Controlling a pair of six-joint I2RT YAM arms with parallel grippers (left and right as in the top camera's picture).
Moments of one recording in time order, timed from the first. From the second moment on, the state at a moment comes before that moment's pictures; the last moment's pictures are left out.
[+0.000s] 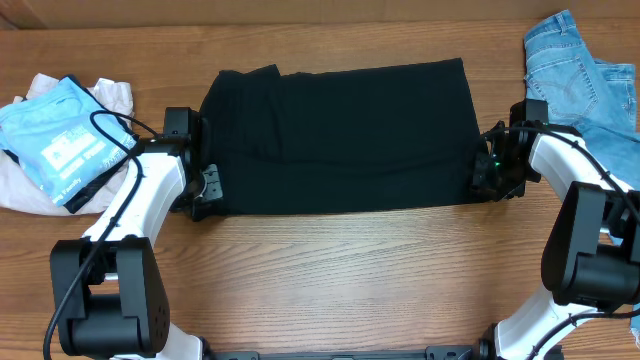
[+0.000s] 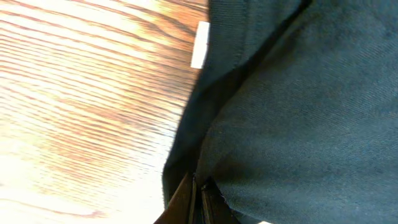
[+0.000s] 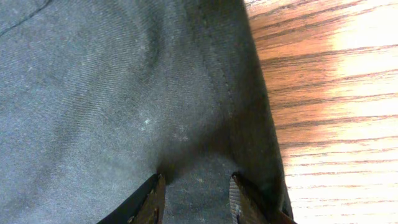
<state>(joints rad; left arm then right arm) 0.00 1.72 1.11 -0.84 -0.14 -0.25 -0.18 1.92 1.19 -0.80 -0.14 0.06</state>
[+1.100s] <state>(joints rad) 0.07 1.71 1.20 -0.84 -0.04 -0.25 -0.17 1.92 1.20 -0.82 -0.11 0.09</state>
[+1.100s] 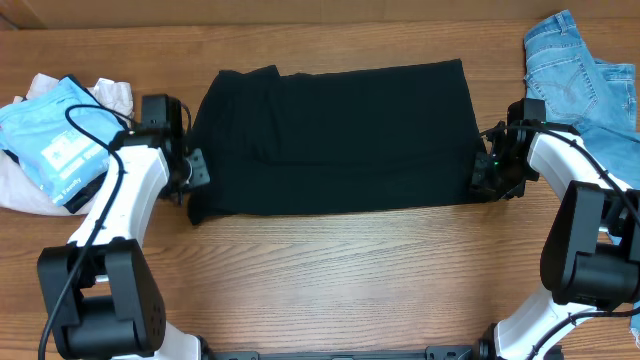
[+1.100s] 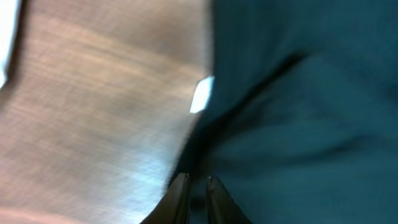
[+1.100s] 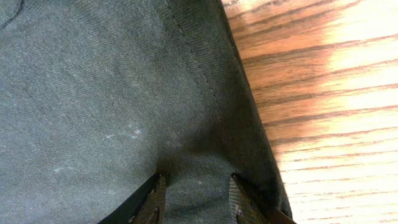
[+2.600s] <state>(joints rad) -0.05 1.90 1.16 -0.80 0.25 -0.15 -0.18 1.71 1.34 -1.03 -0.12 0.30</state>
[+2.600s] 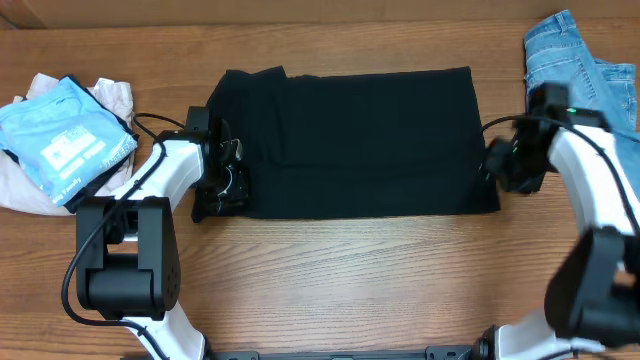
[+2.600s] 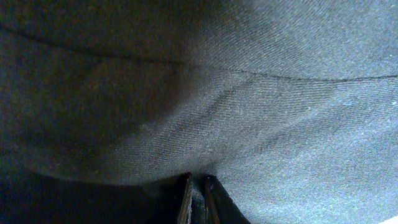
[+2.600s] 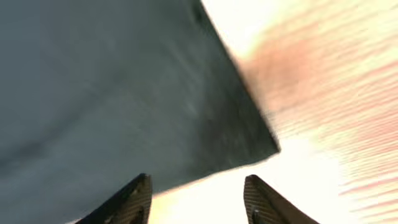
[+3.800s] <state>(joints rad) -0.05 1.90 1.16 -0.82 0.25 -0.15 -0.24 1.88 1.14 -0.85 -0.05 0.27</state>
